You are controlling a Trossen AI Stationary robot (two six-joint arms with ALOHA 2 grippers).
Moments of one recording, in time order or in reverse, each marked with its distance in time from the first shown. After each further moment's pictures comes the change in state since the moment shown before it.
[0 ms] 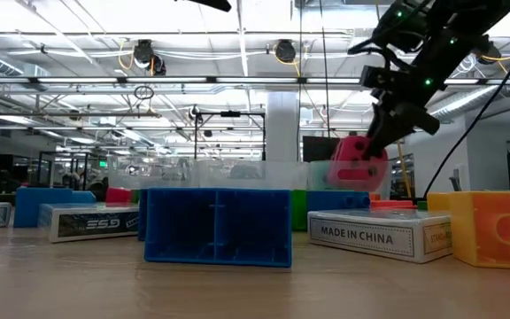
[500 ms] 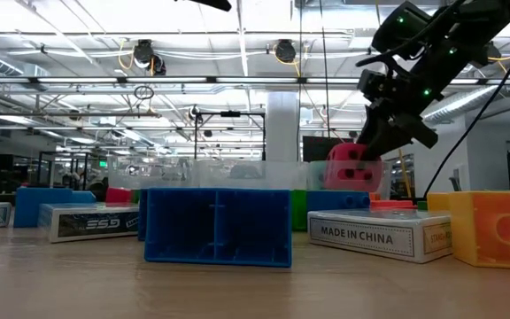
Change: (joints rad) left arm 0.000 0.000 0.000 0.004 0.000 -0.006; right arm 0.002 0.017 -0.063 0.163 -0.004 -0.141
